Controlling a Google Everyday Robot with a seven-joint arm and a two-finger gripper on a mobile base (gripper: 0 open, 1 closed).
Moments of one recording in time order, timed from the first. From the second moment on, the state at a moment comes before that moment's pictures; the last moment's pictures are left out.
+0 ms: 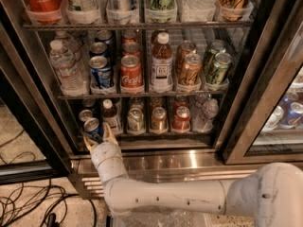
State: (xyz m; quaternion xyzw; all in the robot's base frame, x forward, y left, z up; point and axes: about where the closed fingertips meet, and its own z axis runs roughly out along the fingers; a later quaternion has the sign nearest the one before) arm 0.604 0.169 0.649 -0.21 0.67 0.05 0.71
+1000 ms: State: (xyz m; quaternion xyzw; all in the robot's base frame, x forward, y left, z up) arm 0.577 0.116 0.654 -0.30 0.70 0.06 0.64
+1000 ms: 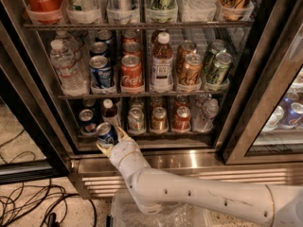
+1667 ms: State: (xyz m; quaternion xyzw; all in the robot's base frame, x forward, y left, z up) arm 0.593 0.039 0.684 -0.30 0.73 0.07 0.61
